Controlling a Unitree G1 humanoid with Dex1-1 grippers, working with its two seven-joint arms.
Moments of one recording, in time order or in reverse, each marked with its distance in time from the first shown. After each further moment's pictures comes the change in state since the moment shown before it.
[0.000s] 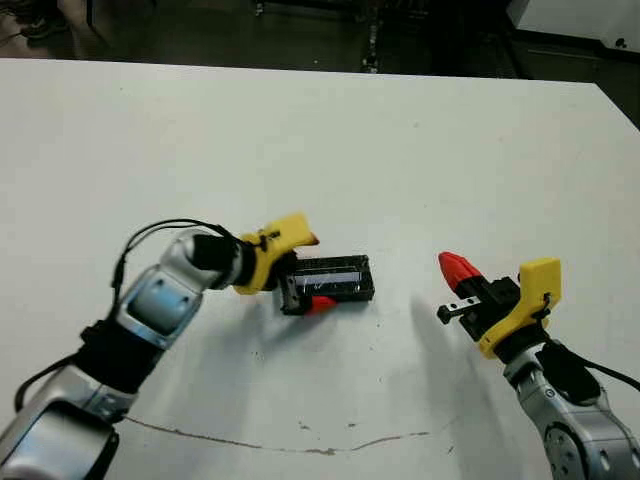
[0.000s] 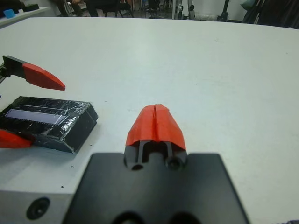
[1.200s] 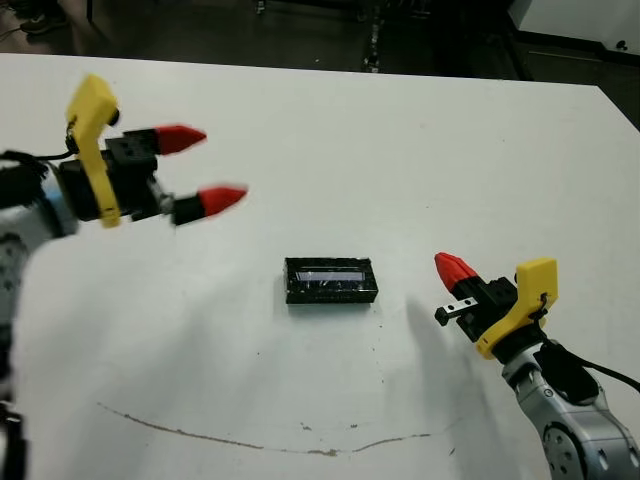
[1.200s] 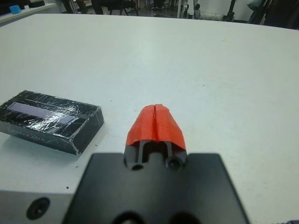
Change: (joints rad) left arm 0.121 0.004 0.616 -0.365 -0.532 0.264 0.367; right arm -0.002 -0.005 0.008 0.010 -0.003 -0.010 0.018
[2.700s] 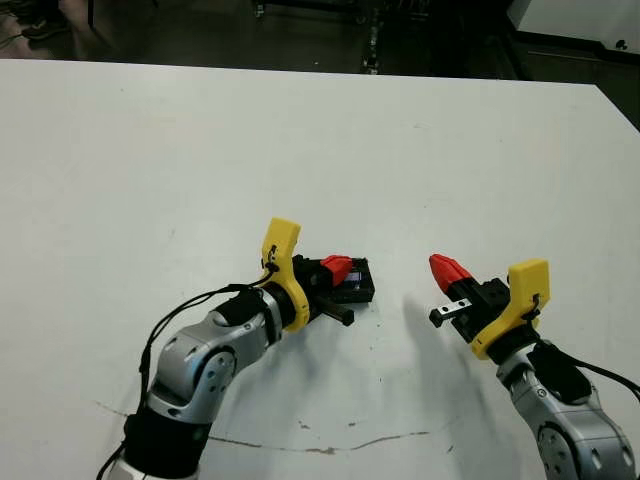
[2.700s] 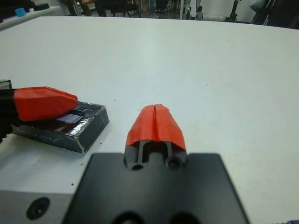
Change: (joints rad) left arm 0.192 -0.401 -0.492 0.125 0.178 -0.012 0.418; right arm -0.001 0.003 0.021 0.014 -0.001 -0.014 -0.002
